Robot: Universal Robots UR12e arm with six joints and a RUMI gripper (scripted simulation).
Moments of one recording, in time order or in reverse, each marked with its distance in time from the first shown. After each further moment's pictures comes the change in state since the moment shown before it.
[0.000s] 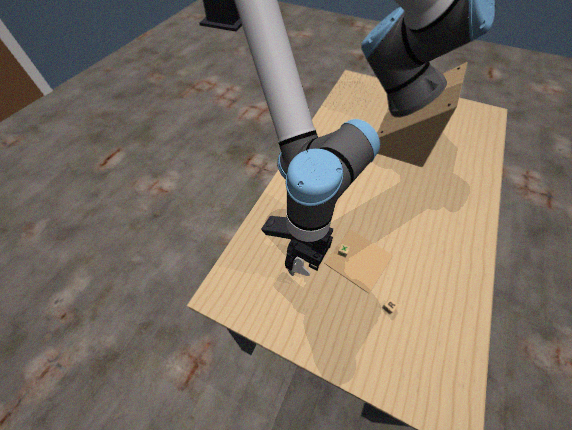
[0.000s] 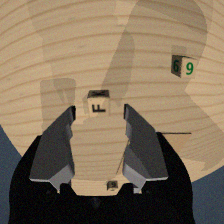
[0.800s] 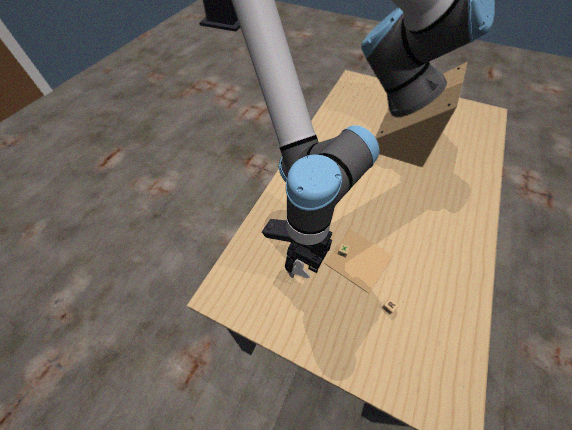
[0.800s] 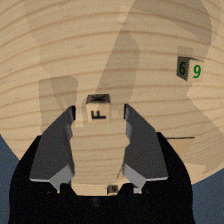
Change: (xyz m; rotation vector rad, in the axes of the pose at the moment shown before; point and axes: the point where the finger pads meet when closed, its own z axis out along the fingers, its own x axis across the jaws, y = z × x) arm 0.000 0.000 0.014 0.000 0.000 0.000
